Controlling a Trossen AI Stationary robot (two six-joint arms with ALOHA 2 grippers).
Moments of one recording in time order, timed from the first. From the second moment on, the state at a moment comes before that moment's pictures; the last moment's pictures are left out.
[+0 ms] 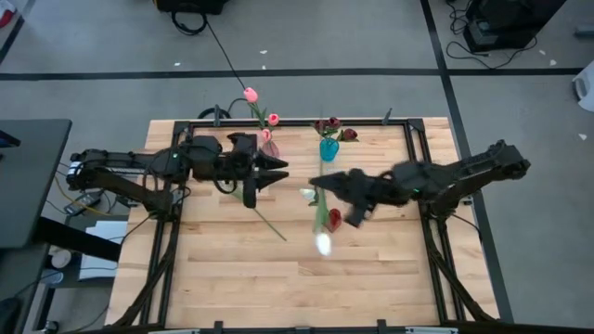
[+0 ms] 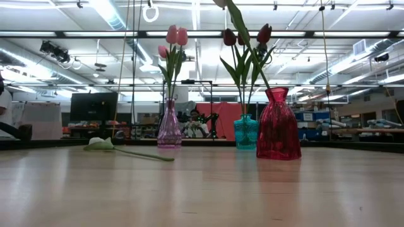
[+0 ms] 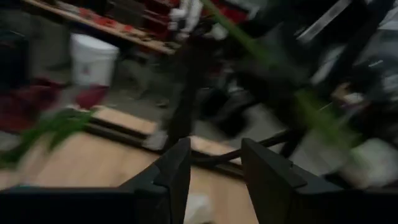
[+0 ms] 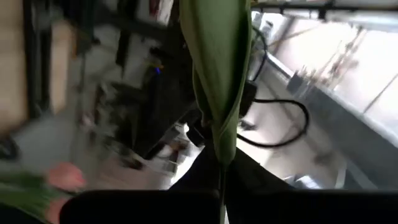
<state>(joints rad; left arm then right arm) -0.03 1.18 1.16 0.00 -0.05 -0.35 0.27 1.33 1.26 0.14 0.40 -1.96</state>
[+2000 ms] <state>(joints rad) -0.25 1.16 0.50 0.03 -0.41 -0.96 0.19 0.96 0.46 0.23 0.23 0.03</state>
